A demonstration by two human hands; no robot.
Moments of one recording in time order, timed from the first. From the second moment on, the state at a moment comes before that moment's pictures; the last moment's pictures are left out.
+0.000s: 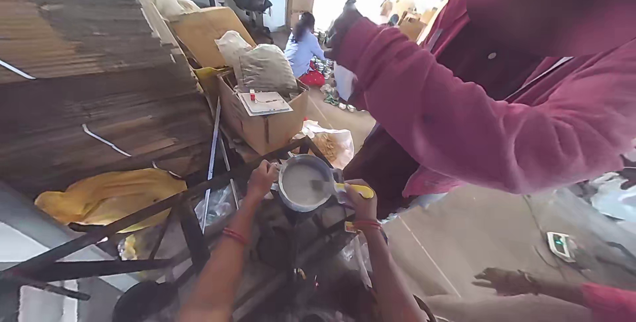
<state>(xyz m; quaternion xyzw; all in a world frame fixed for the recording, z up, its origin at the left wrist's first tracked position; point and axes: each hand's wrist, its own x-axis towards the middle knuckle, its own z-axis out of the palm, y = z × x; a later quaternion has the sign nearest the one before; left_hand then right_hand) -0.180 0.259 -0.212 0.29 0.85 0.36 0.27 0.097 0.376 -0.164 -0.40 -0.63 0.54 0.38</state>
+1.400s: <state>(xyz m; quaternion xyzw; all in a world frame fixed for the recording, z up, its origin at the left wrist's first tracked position) -0.187 0.244 -0.208 0.30 0.80 0.42 0.30 0.096 0.360 -0.163 -0.38 -0.64 0.57 0.34</state>
